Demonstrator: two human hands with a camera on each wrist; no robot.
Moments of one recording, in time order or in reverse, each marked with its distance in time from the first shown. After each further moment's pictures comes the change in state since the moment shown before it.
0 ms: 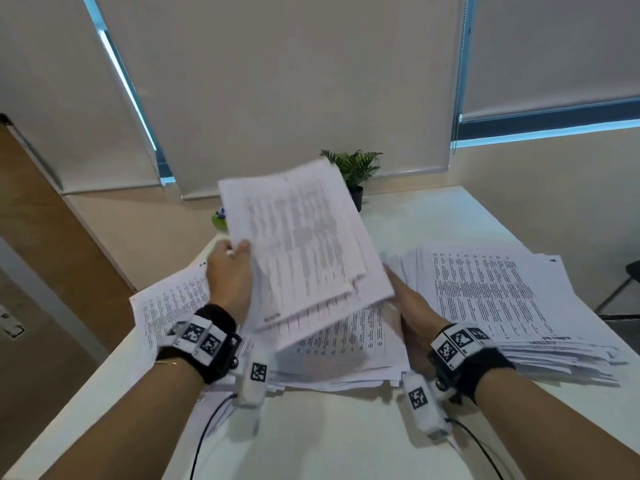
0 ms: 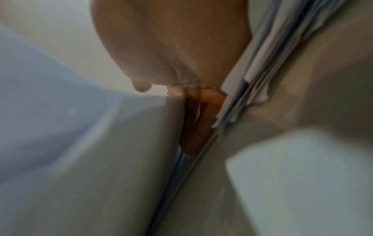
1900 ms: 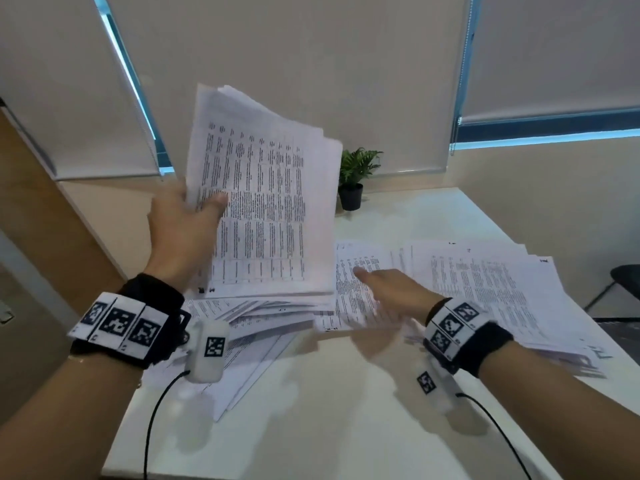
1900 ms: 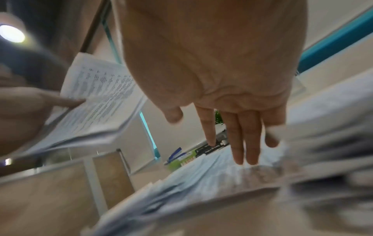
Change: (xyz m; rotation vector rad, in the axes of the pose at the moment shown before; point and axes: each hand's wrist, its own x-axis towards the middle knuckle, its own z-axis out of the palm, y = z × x) left_hand -0.002 0.078 -0.073 0.046 -0.062 0.238; right_hand -0.026 -0.051 0.019 -0.637 0.023 -0.020
